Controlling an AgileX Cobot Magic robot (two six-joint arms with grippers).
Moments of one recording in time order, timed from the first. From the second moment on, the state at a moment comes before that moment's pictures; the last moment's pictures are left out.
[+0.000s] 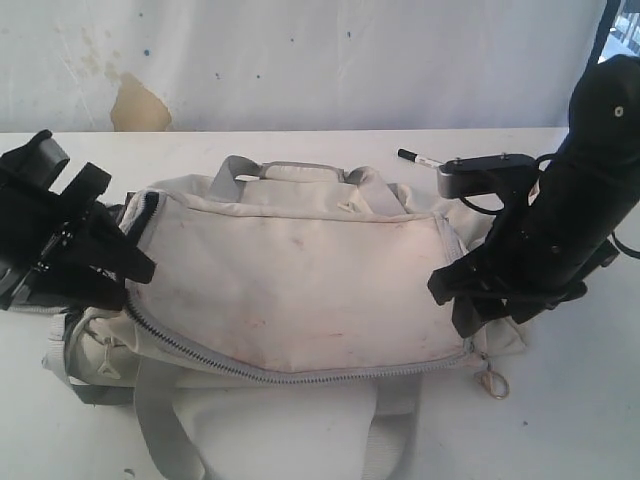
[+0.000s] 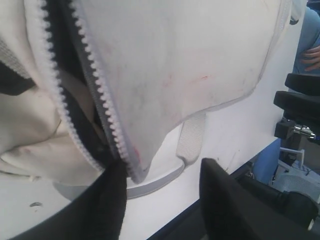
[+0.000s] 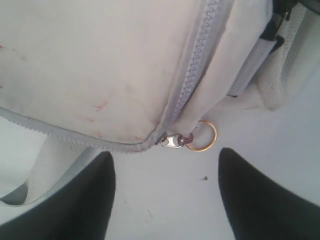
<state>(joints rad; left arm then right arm) -0.01 1.63 -0.99 -0.94 1.22 0.42 0.36 1.56 -1.03 0.14 0.94 -0.10</state>
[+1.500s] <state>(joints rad) -0.01 1.73 -0.99 -1.07 1.11 0.37 0.36 1.56 -1.03 0.14 0.91 -0.10</state>
